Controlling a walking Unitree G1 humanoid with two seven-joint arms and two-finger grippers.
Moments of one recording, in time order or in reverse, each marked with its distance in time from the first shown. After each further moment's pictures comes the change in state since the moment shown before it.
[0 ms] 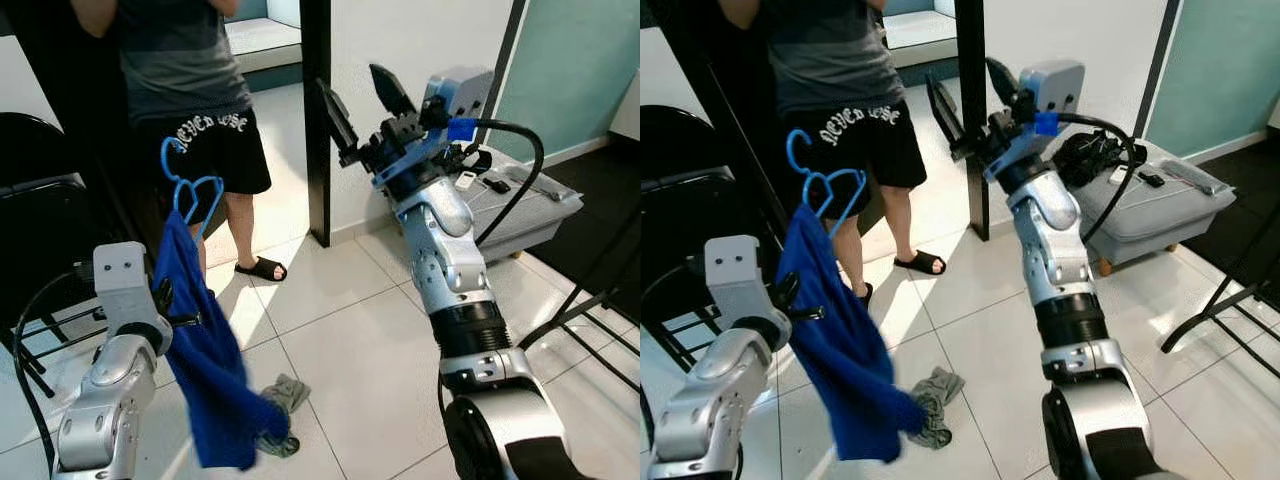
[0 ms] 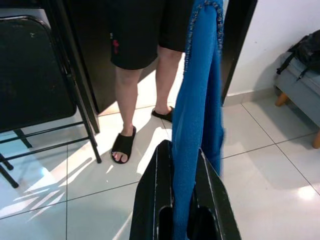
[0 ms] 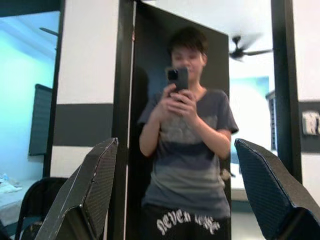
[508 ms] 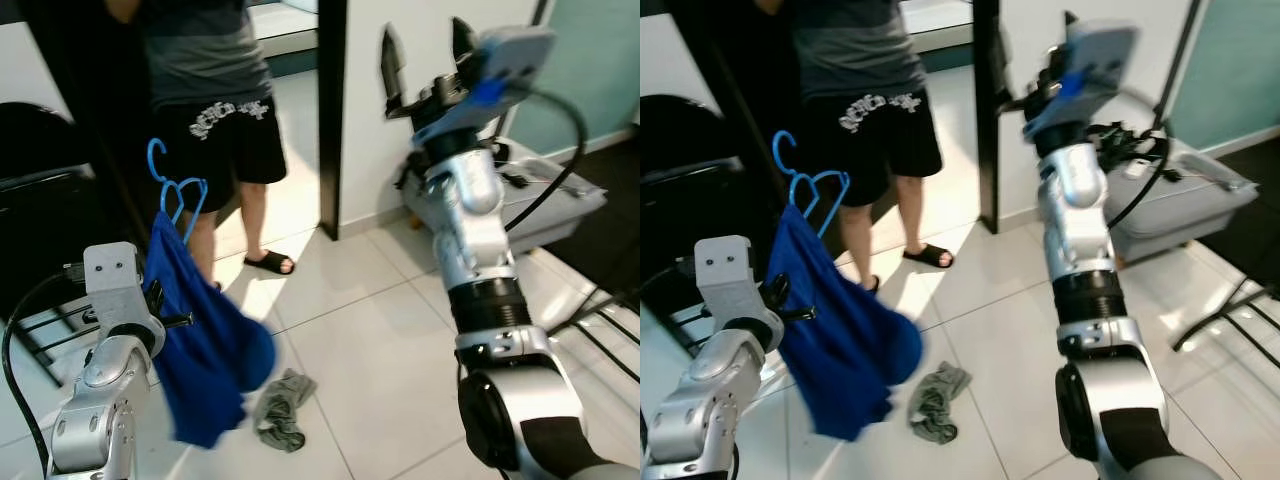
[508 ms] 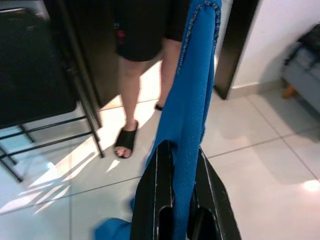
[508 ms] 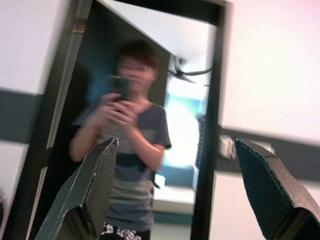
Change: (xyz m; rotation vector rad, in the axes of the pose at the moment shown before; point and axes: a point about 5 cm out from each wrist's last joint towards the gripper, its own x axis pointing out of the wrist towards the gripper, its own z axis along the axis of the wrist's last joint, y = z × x) left arm -0.001 0.006 -0.001 0.003 0.020 0.034; right arm 0.011 -0.001 0.015 -0.323 -0.065 -0.063
